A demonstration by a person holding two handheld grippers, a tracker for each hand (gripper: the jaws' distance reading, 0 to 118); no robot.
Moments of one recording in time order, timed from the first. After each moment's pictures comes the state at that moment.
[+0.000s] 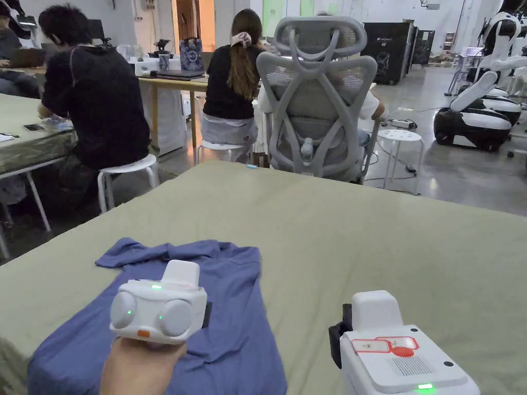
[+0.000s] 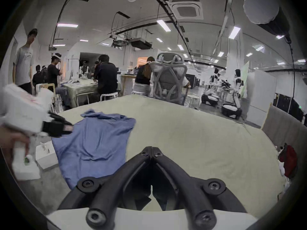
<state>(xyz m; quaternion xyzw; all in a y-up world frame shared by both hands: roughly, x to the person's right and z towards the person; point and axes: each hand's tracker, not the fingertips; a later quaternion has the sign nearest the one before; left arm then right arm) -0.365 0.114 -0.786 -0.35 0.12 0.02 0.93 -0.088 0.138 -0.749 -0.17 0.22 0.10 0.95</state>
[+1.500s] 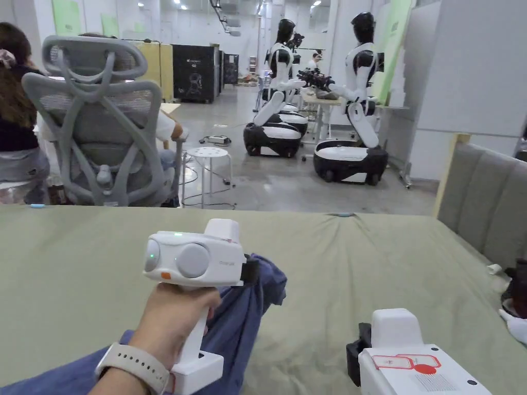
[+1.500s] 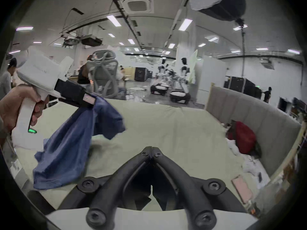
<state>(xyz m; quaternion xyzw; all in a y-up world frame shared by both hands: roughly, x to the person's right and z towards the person) 0.018 0.225 -0.909 -0.27 -0.29 0.01 0.92 0.213 0.177 -0.724 -0.19 -0.05 0.05 0.98</state>
